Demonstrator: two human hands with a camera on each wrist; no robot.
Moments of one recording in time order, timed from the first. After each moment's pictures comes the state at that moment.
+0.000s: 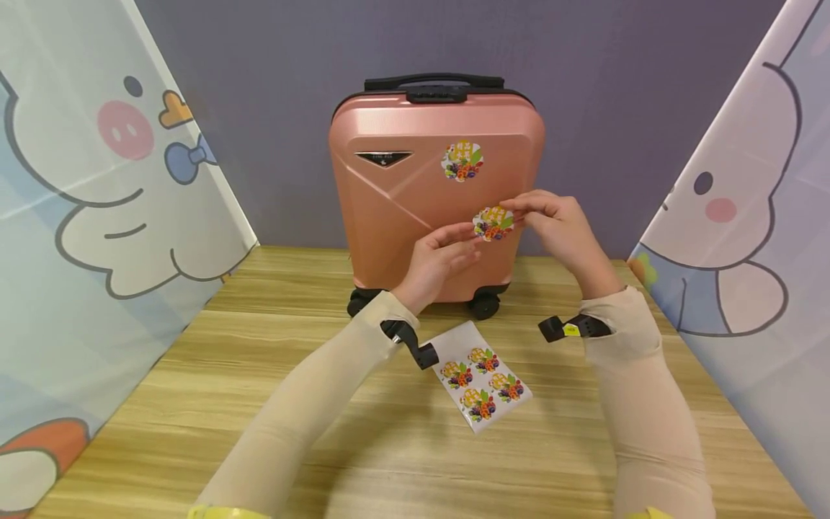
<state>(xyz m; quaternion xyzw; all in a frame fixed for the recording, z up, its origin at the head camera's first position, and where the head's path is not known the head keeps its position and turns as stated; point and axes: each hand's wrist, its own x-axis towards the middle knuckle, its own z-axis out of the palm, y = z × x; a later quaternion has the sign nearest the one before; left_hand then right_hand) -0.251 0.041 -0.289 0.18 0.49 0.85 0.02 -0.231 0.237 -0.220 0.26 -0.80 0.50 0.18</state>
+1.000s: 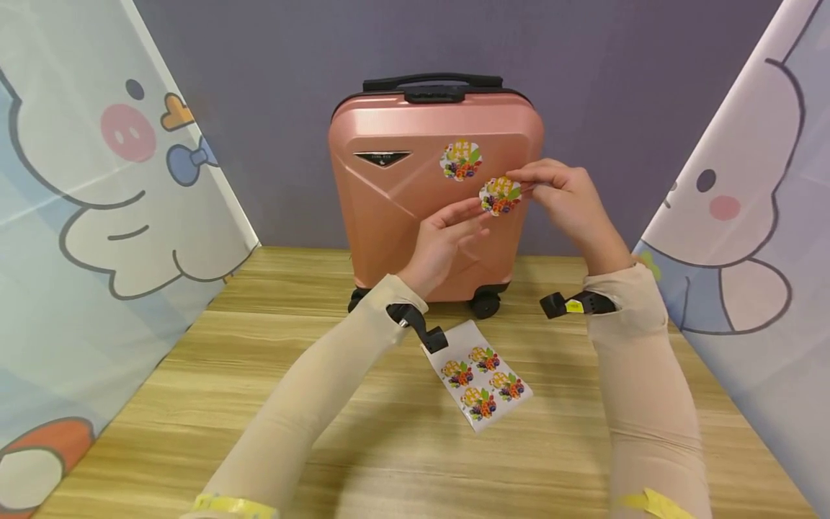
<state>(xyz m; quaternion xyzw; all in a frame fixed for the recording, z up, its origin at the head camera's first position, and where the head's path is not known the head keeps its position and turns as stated) -0.253 0.052 -0.261 0.20 0.49 0.85 0.00 -0.237 0.241 -0.190 0.24 -0.79 0.53 0.19</state>
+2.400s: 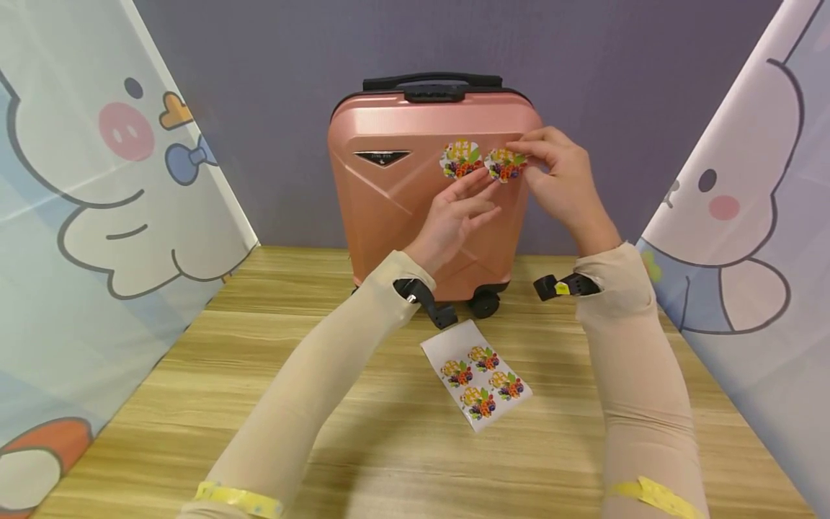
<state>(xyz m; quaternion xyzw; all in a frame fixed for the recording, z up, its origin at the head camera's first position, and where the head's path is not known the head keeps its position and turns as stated) -0.264 0.062 -0.224 0.21 0.45 0.87 0.07 -0.254 0.227 -0.174 0.23 -0.82 0.39 0.35</state>
